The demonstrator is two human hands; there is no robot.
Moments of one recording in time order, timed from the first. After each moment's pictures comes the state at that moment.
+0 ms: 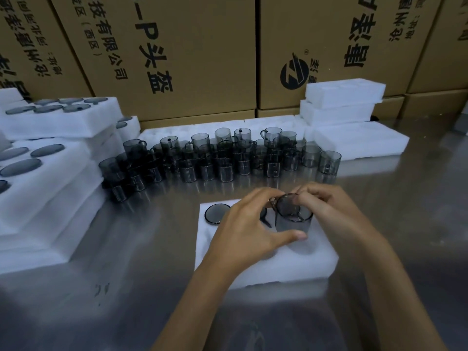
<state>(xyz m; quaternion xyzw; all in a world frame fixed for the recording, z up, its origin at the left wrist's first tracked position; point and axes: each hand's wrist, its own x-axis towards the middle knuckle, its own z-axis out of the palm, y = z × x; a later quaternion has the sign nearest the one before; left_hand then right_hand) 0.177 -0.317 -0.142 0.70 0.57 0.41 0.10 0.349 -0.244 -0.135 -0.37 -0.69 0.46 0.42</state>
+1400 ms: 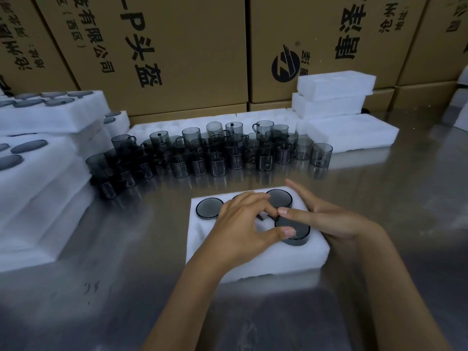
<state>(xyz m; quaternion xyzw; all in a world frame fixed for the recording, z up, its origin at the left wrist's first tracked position) 0.178 -0.318 -0.149 0.72 0.60 0.31 0.17 0.368 -0.218 -0.161 -0.40 -0.73 0.53 0.17</state>
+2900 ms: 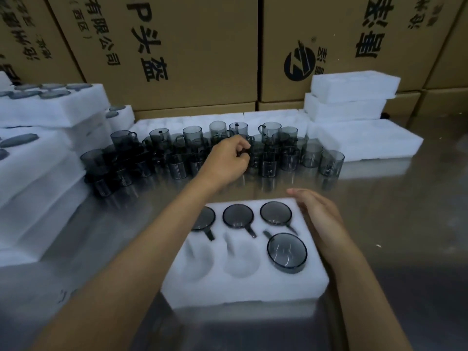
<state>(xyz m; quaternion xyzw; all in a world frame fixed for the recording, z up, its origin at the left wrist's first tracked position) 0.133 -0.183 -0.104 0.62 0.68 0.37 0.16 0.341 -0.192 -0.179 -0.44 -0.48 0.61 0.45</state>
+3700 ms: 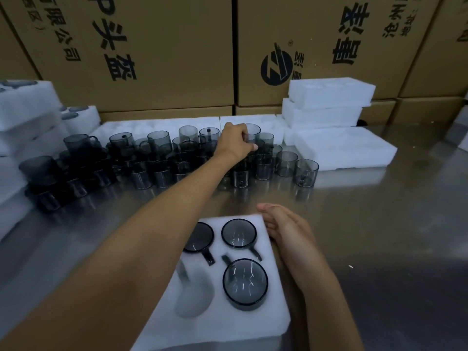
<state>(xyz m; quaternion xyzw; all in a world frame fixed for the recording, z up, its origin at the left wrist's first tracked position) 0.168 -0.028 -0.122 0.60 0.70 0.38 0.09 0.342 -0.177 -0.189 -0.42 -0.41 0.66 0.47</state>
